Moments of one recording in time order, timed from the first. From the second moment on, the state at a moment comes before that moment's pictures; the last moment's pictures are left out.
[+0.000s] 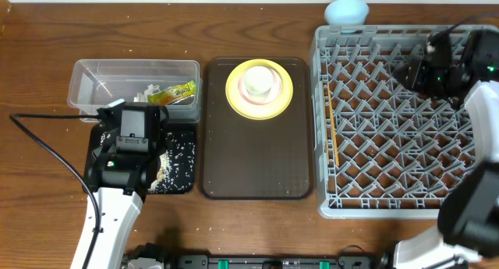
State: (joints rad) left arm -0.10 1.08 0.88 -0.84 -0.48 -0.51; right arm -0.29 1.75 1.42 -0.72 -0.53 0.02
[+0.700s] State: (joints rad) left arm -0.10 1.08 0.88 -0.84 -0.48 -0.51; right arm 0.04 1.97 2.46 -1.15 -0.04 -0.08
